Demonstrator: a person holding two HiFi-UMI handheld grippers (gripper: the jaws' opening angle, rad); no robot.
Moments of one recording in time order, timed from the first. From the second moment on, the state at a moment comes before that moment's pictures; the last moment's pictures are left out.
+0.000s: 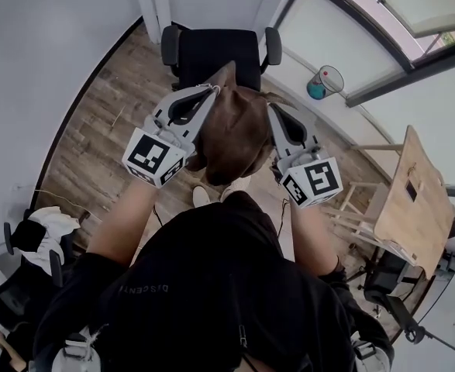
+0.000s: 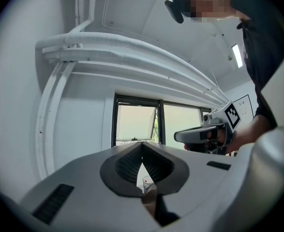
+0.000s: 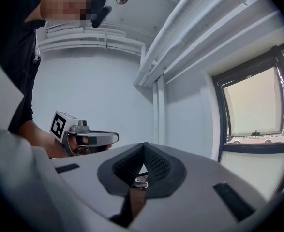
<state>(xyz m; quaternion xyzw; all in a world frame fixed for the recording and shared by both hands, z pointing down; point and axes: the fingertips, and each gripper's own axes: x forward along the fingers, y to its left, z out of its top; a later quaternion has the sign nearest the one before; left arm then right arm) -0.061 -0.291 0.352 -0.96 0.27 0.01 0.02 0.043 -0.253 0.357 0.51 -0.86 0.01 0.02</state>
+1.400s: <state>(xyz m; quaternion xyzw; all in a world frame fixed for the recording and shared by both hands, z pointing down) -0.017 -0.060 0.352 -0.93 0.38 0.01 0.02 0.052 -0.056 0.356 0.38 -0.92 0.01 0.01</state>
